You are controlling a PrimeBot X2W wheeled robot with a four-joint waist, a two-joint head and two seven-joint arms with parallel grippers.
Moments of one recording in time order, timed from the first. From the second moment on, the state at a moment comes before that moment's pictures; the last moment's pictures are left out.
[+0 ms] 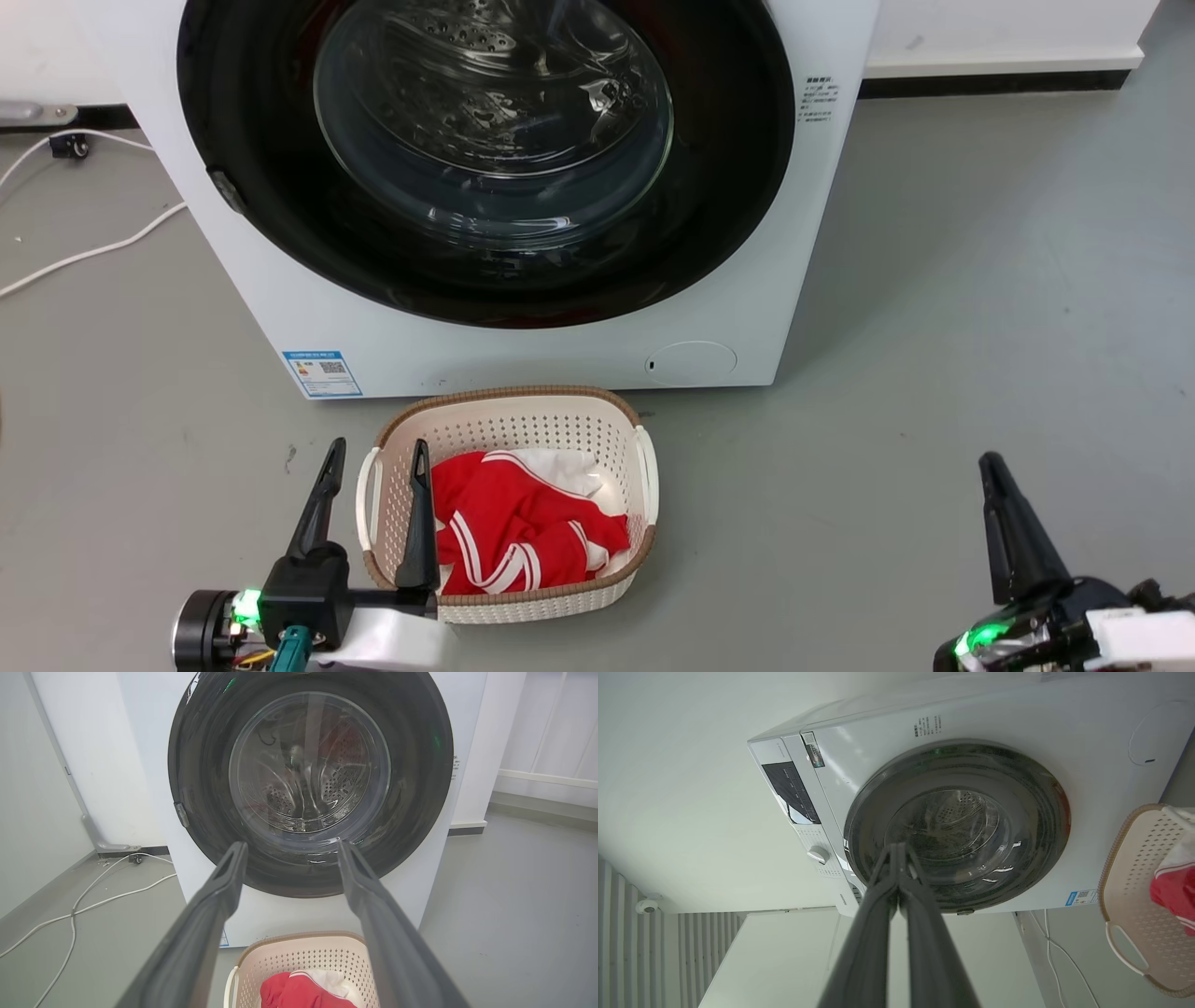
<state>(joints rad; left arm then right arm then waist) 0.04 0.05 -0.09 0.01 -0.03 0.05 -0.26 0.11 -0.05 0.00 -0.04 1.82 0.13 0.06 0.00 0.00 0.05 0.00</state>
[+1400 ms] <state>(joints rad) -0.31 0.05 -0.09 -0.10 -0.03 0.02 -0.26 -1.20 -0.31 -0.06 0.62 1.59 0.13 0.32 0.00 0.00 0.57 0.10</state>
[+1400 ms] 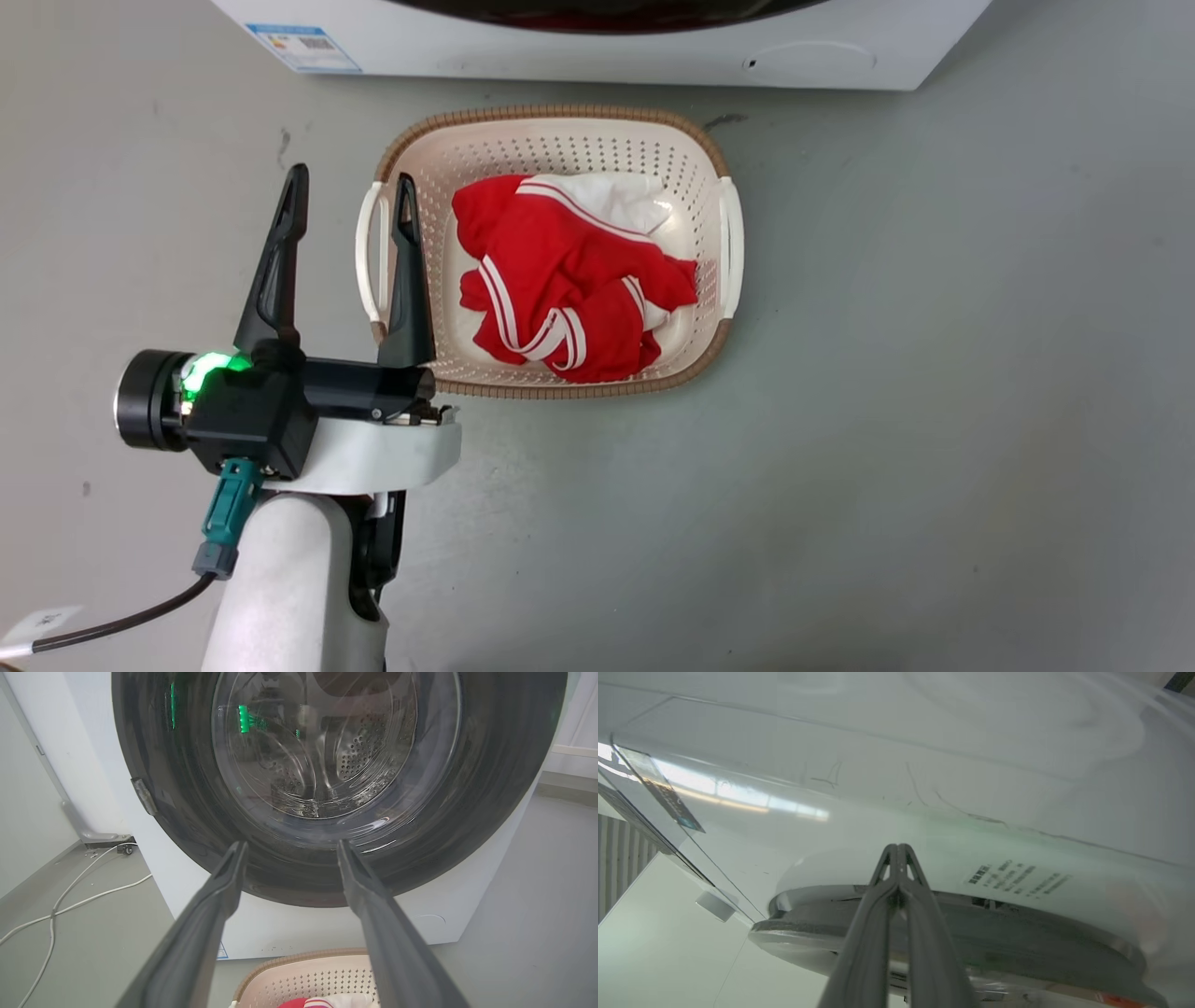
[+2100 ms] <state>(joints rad) -0.33 0.05 -0.09 -0.09 -0.04 0.02 -0.26 -1.25 -0.28 0.11 0.66 1.49 0.13 0.44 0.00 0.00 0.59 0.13</state>
